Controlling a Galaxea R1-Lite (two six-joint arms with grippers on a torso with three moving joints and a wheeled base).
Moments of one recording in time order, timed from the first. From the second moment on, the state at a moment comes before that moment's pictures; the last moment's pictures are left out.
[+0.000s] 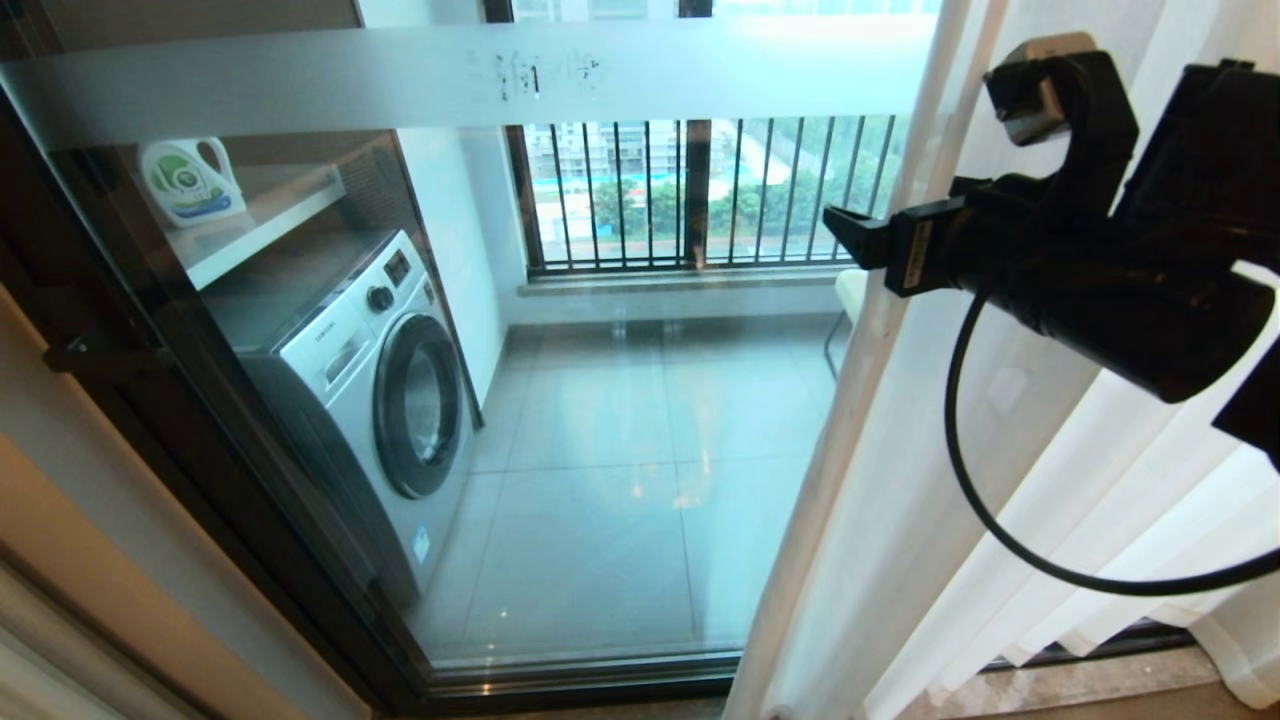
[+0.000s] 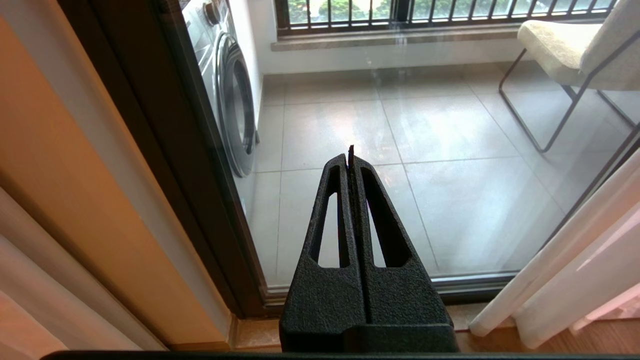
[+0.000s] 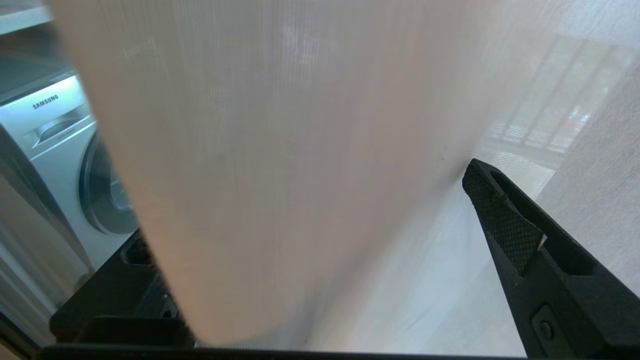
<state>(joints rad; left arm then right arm) 0.00 0.00 0.00 0.00 -0.02 0.02 0.55 1.60 -1.08 -0.65 -0.27 -0.16</state>
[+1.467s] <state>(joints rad) 0.00 0.00 0.00 0.00 -0.01 0.02 0.49 1.53 -0.98 -0.71 -0.27 -0.16</state>
